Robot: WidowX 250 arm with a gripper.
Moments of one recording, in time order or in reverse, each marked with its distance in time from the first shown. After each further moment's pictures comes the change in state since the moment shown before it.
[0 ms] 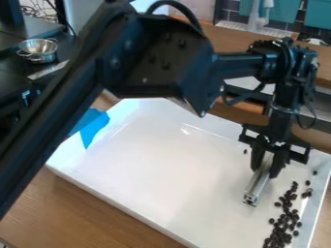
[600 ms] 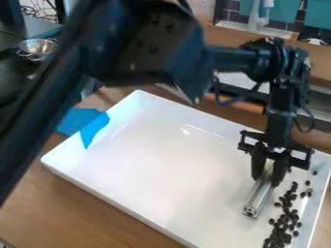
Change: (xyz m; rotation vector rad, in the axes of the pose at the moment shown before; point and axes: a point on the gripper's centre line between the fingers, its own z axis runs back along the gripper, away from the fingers) arm -0.016 0.002 0.002 -0.091 0.052 -0.043
